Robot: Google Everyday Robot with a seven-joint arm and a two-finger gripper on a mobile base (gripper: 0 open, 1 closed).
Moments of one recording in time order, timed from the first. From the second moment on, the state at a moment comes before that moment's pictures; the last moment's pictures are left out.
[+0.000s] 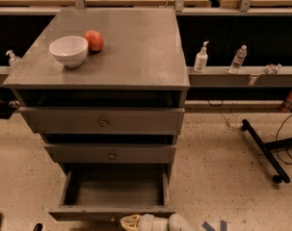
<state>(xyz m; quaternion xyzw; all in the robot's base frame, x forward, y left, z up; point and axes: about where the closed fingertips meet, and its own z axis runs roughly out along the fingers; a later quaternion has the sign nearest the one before) 0.446 0.090 0.137 -0.42 0.67 0.42 0.44</state>
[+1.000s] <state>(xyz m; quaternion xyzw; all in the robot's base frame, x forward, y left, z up) 0.439 0.093 0.129 -0.46 0.61 0.45 0.46</state>
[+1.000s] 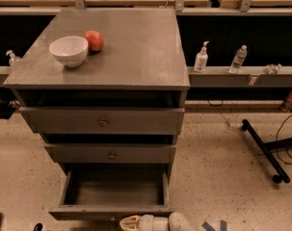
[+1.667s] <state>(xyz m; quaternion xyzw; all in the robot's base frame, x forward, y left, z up) 0.425 0.093 0.142 -0.49 0.58 0.45 0.47</state>
